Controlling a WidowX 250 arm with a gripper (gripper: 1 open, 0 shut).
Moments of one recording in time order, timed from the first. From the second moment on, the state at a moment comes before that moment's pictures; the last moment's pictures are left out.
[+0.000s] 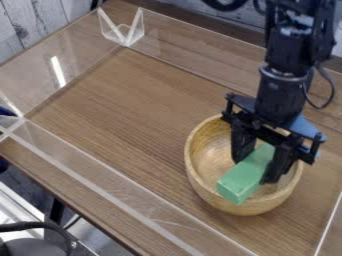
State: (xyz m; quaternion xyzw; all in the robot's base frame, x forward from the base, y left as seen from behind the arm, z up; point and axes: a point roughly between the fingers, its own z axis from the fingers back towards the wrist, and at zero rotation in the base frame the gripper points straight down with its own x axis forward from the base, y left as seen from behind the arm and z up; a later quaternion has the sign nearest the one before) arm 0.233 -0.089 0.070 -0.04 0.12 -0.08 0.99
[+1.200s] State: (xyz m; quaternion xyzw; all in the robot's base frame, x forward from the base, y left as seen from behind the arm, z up) arm 0.238 -0.085 0.060 -0.02 0.14 -0.11 0.98
